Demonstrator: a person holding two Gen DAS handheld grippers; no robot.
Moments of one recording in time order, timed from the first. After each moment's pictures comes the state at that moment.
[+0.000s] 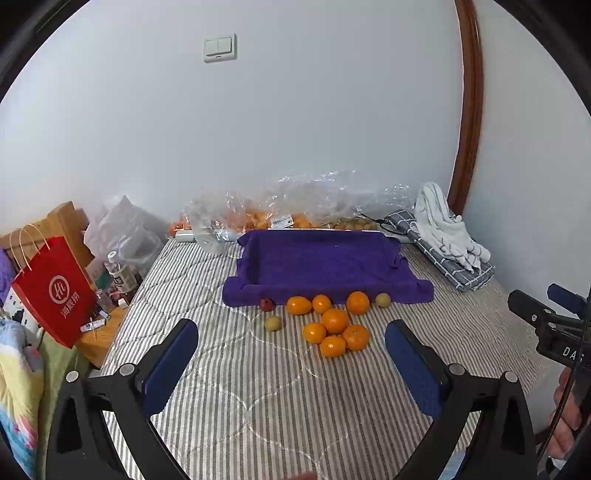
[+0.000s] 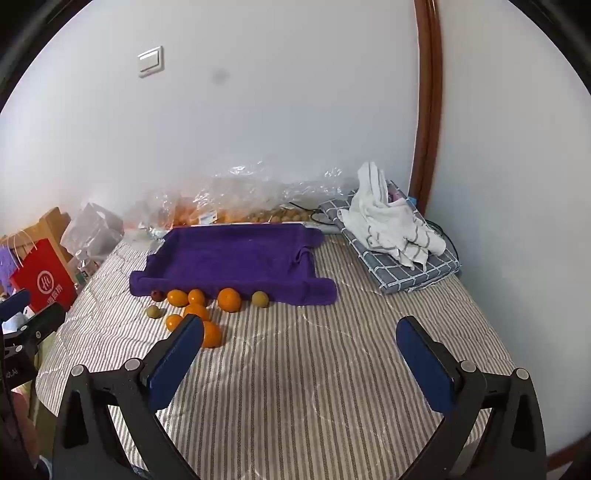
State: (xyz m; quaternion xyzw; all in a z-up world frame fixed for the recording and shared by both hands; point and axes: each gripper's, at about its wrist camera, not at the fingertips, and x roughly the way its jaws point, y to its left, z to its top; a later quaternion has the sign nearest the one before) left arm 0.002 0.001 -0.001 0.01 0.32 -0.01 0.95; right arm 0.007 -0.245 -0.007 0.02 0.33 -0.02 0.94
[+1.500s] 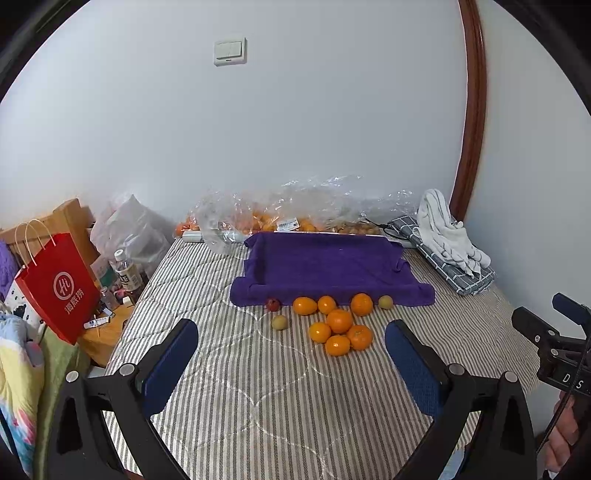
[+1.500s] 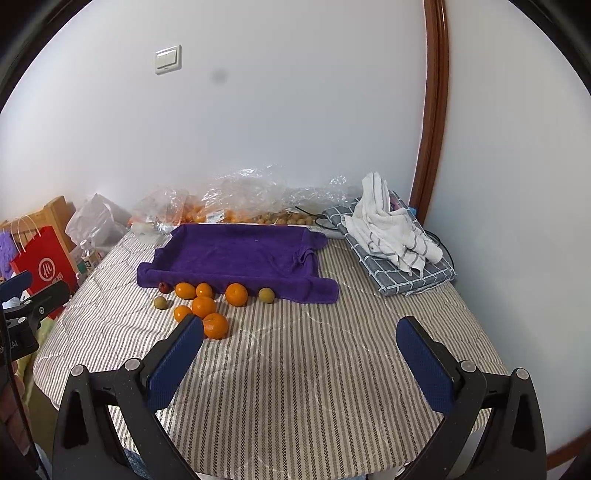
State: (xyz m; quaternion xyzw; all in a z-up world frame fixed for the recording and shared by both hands) left arm -0.015 0.010 0.007 -0.01 0.31 0.00 0.95; right arm -0.021 -0.231 0.001 -0.01 0.33 -0.02 0.95
